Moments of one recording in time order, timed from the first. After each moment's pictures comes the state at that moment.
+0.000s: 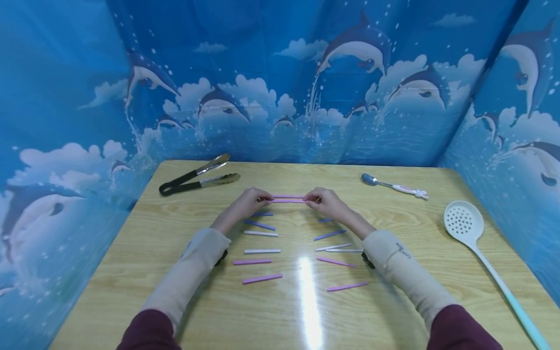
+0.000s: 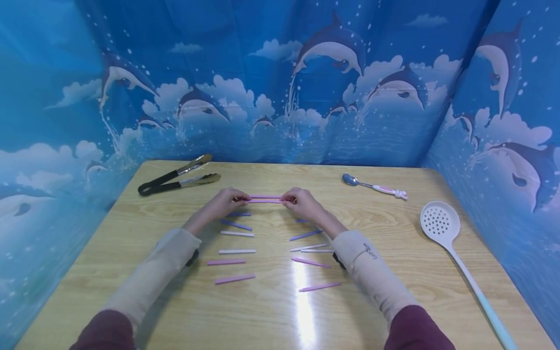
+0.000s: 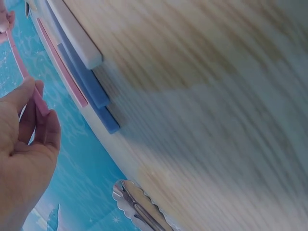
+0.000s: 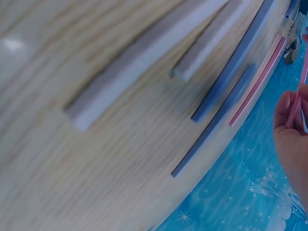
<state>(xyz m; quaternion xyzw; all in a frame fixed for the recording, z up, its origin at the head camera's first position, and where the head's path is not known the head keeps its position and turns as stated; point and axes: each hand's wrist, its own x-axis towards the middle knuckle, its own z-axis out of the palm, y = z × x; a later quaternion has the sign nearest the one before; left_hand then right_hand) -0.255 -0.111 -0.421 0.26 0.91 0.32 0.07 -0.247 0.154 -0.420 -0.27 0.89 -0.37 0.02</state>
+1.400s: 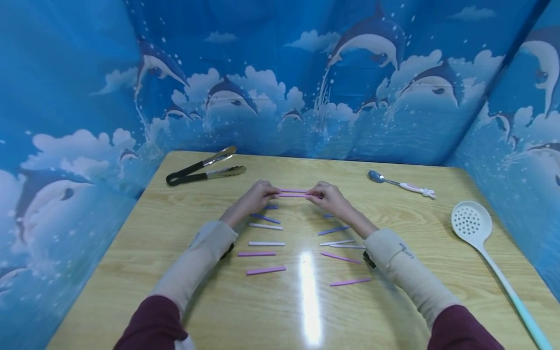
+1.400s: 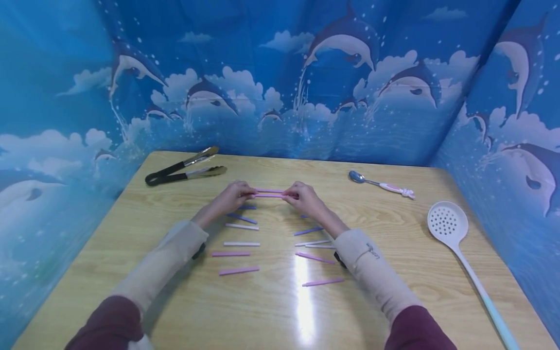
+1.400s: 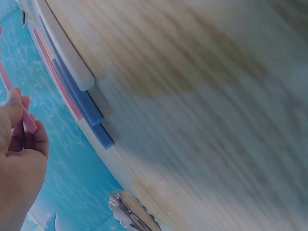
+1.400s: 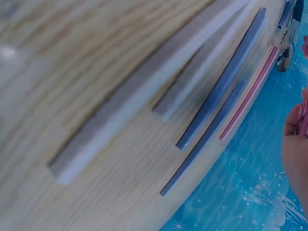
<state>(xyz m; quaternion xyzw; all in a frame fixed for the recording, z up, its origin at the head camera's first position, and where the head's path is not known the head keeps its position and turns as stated) -0.254 -0.112 -0.430 0.35 0.88 0.30 -0.07 -0.243 0.141 -0.422 -0.28 0.88 -0.39 -0.03</state>
